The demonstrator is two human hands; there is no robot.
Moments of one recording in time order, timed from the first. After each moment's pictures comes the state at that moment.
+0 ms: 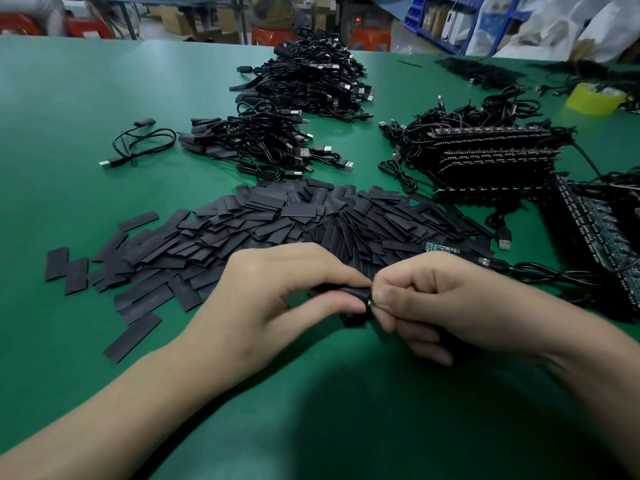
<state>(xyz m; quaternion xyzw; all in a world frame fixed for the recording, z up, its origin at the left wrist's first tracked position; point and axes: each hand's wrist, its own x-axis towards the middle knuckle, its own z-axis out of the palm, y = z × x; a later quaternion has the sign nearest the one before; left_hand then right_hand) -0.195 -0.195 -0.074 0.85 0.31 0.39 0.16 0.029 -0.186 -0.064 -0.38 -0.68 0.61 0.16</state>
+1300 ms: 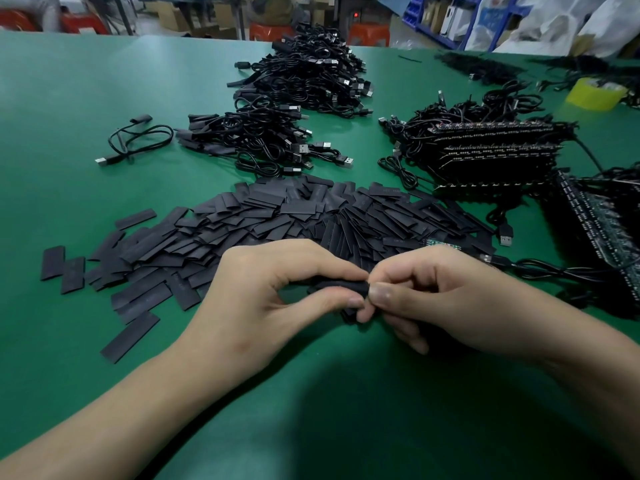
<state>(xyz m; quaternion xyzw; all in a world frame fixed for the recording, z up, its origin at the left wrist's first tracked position) -0.198 -0.189 -0.084 0.81 0.33 0.43 0.20 0.024 -0.191 -0.058 -0.41 -0.71 0.54 0.20</state>
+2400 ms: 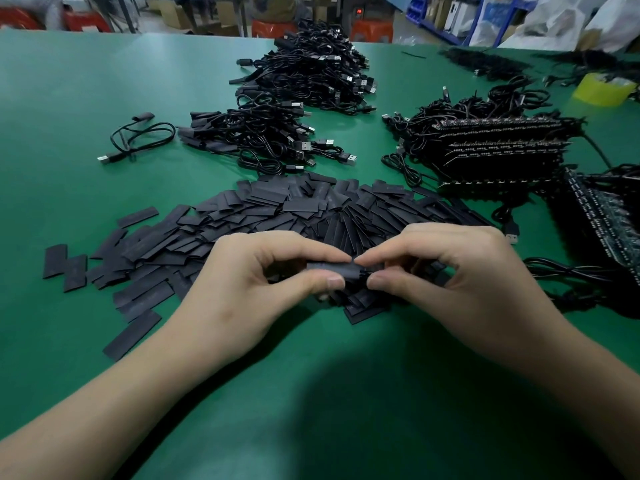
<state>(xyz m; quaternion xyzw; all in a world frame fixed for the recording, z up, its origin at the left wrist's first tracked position) -0.208 -0.179 -0.089 0.73 0.40 0.41 0.37 0.026 -0.189 -0.069 -0.42 -0.83 0.14 0.34</state>
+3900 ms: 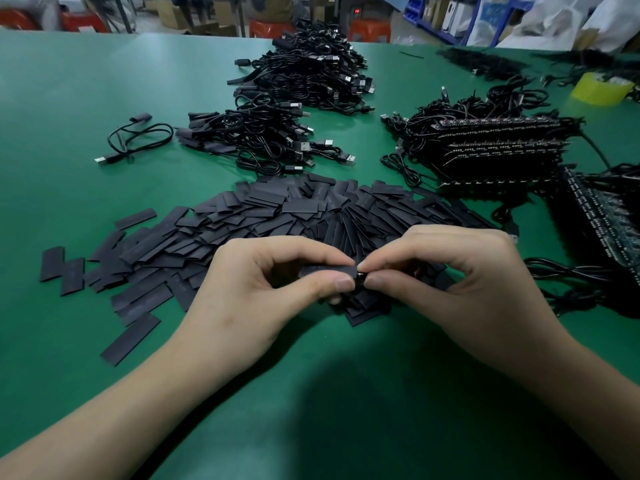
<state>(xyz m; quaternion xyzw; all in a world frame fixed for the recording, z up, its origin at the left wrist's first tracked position) -0.200 -0.187 -0.088 0.67 0.39 0.45 0.43 0.021 -0.193 -0.070 -0.39 -0.82 0.15 0.40</state>
